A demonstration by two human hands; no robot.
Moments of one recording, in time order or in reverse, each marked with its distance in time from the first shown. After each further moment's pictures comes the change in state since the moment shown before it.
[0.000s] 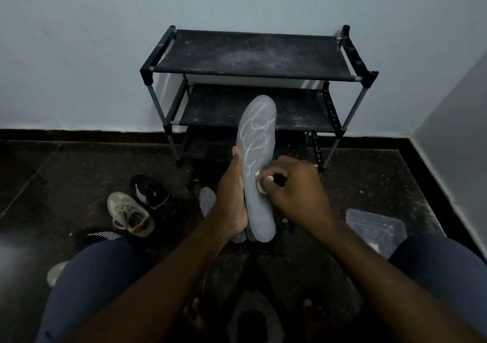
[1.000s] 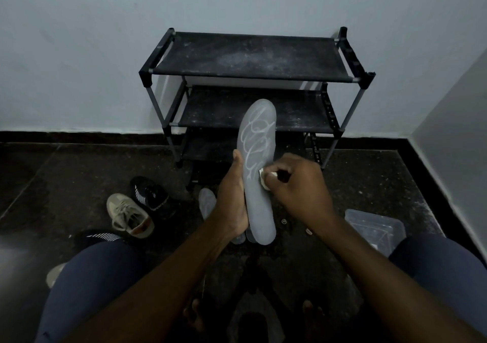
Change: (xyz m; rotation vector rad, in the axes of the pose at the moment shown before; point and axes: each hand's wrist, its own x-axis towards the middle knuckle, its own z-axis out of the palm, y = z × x) left_hand -0.006 -0.001 0.008 -0.012 0.000 -0.008; right_hand 0.003 0.003 -0.005 0.011 0.061 0.060
